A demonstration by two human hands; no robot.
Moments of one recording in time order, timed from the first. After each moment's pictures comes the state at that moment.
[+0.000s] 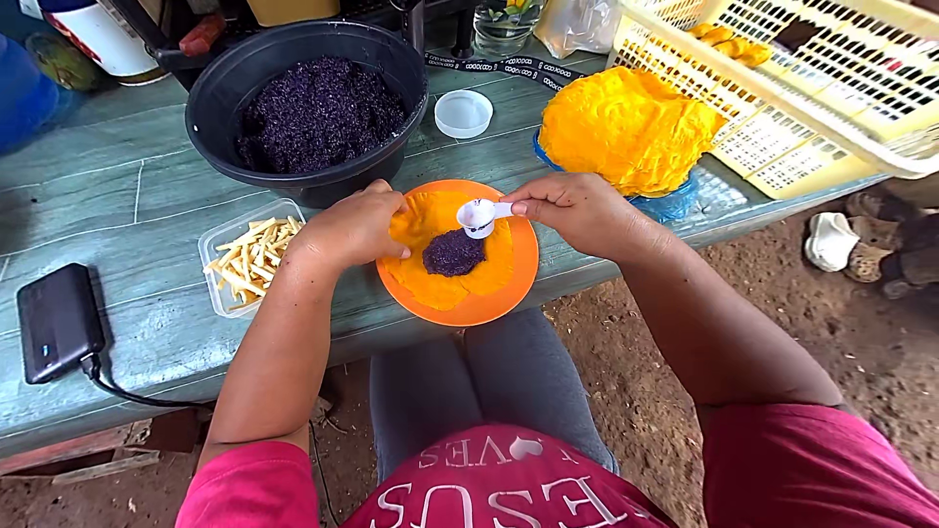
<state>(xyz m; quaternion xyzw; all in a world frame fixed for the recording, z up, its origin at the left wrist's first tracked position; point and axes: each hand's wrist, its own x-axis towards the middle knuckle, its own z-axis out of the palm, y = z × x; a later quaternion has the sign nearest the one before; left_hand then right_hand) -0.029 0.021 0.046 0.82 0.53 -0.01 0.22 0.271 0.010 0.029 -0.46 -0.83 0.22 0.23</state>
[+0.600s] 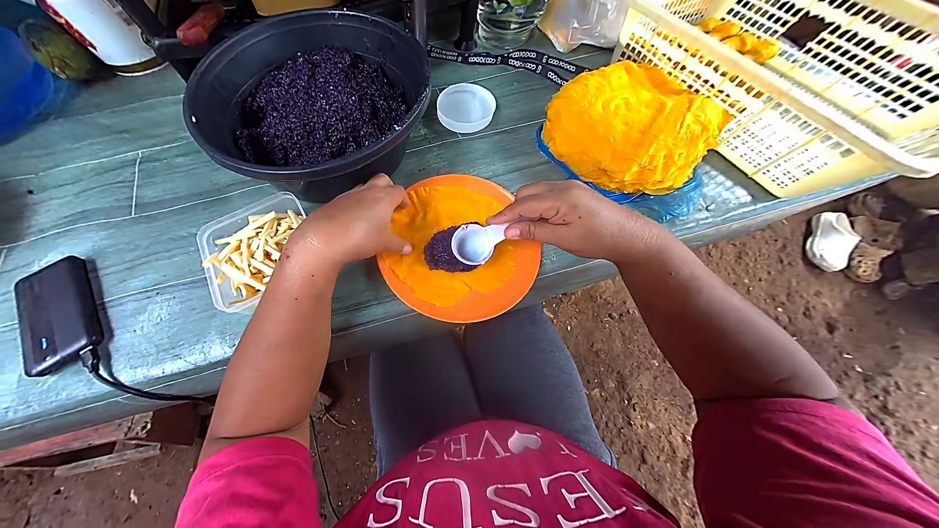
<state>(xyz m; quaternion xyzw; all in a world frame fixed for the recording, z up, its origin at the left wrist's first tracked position) -0.029 0.021 0.045 0.82 0.53 -0.01 0.21 0.277 0.024 0.009 -0.27 -0.91 0.21 0.23</state>
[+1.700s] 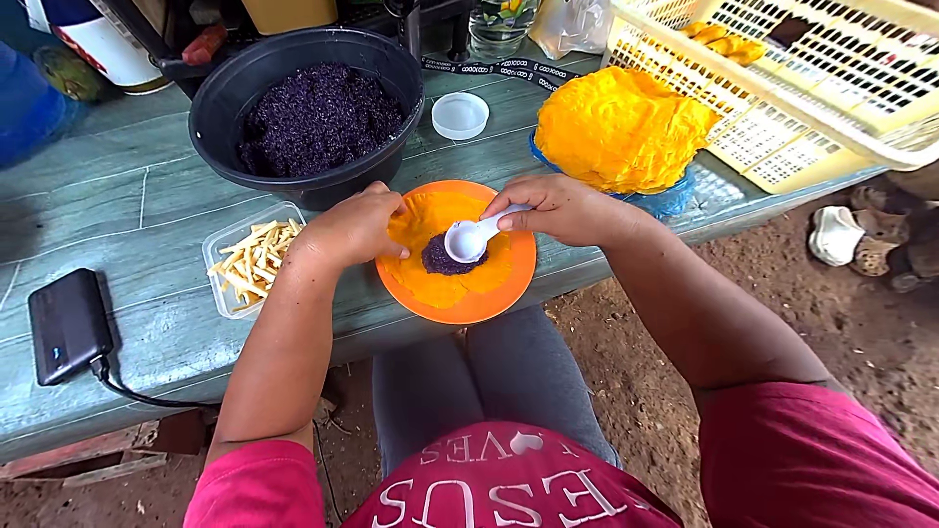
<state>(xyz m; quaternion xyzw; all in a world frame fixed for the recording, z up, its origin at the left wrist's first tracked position) -0.027 0.022 0.047 0.81 0.54 -0.02 0.22 0.272 0.031 0.018 -0.29 -0.88 0.31 0.24</state>
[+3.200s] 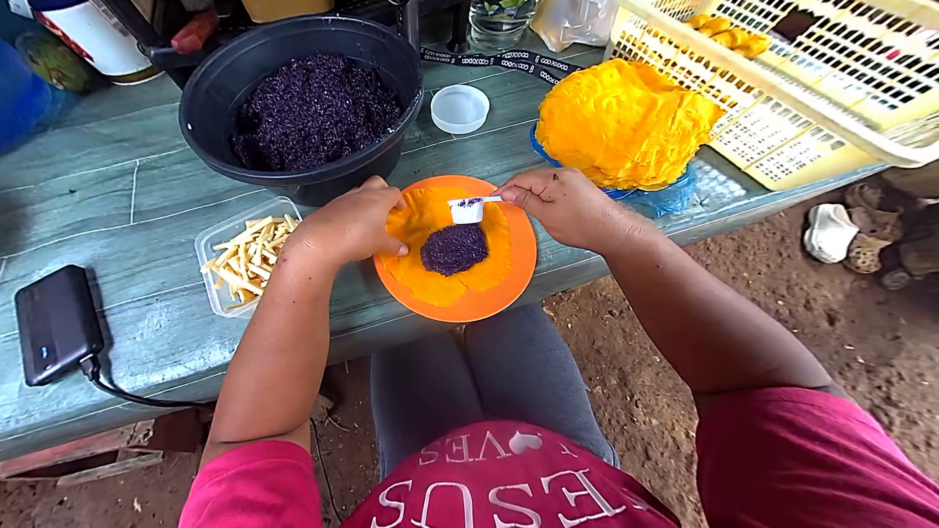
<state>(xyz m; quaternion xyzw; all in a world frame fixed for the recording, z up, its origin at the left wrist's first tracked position) -0.028 0.022 0.045 0.81 0.54 -0.01 0.22 0.266 0.021 0.016 -0.44 -0.85 0.19 0.22</state>
